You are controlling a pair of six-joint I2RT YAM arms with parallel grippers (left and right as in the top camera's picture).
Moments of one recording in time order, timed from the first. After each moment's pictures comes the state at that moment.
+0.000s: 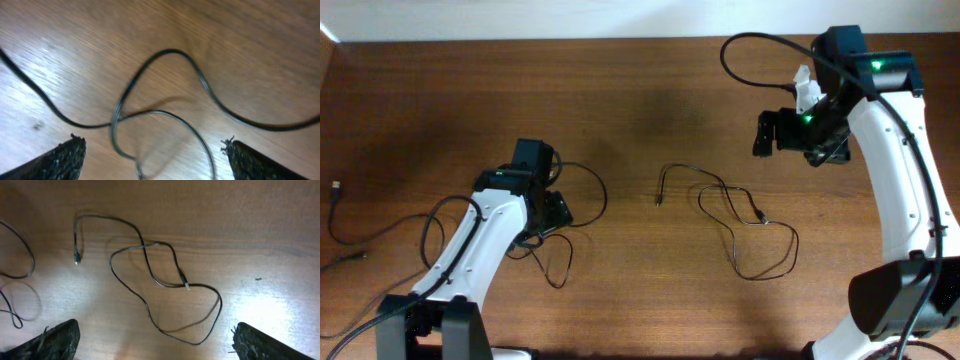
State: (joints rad) left arm -0.11 1.53 0.99 -0.96 -0.18 -0.59; right arm 0.07 1.82 1.85 -1.48 -0.18 0.14
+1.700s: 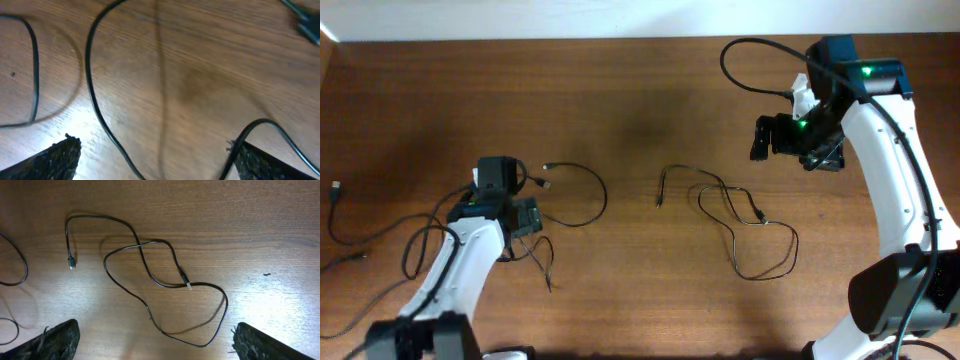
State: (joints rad) left arm 0.08 1.45 0.79 -0.61 -0.33 -0.20; right arm 0.07 1.82 1.78 -1.43 -0.18 0.19
